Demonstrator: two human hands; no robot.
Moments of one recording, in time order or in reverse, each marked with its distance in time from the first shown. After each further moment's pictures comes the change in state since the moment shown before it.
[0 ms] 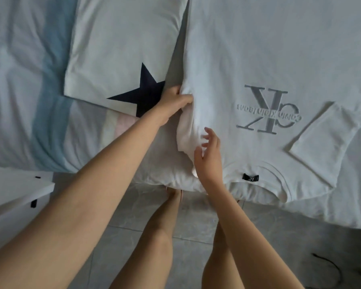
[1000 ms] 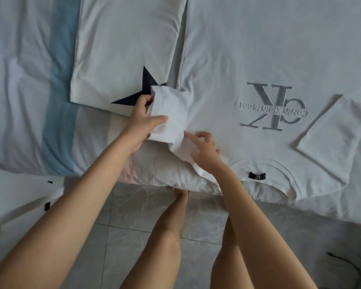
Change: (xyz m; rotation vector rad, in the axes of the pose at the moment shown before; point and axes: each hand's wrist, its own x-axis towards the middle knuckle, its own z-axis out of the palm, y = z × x) left_hand -0.076 -0.020 -0.046 -0.037 0.214 0.079; right_hand 0.031 -0.008 0.000 -0.267 -0.510 0.083
